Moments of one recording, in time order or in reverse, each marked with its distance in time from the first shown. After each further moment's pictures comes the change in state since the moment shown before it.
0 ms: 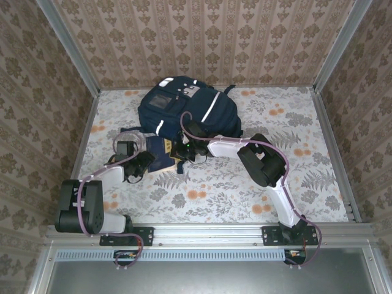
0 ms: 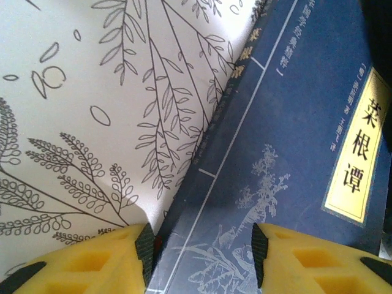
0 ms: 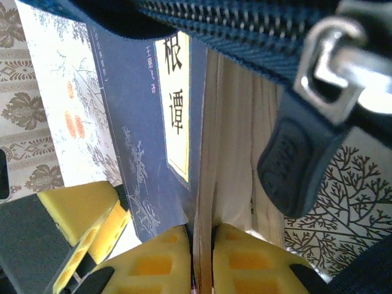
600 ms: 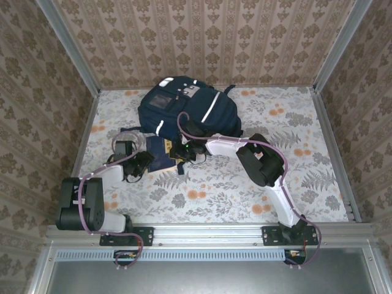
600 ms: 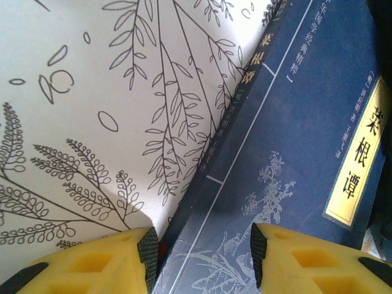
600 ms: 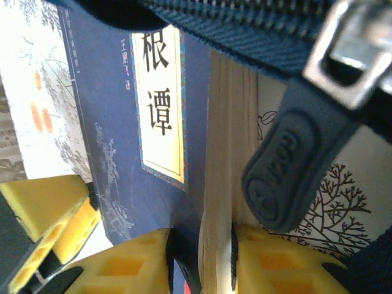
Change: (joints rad) left arm 0.027 0.038 0.003 0.021 0.037 -0.021; right arm 0.003 0.022 0.055 -0.098 0.030 -0.084
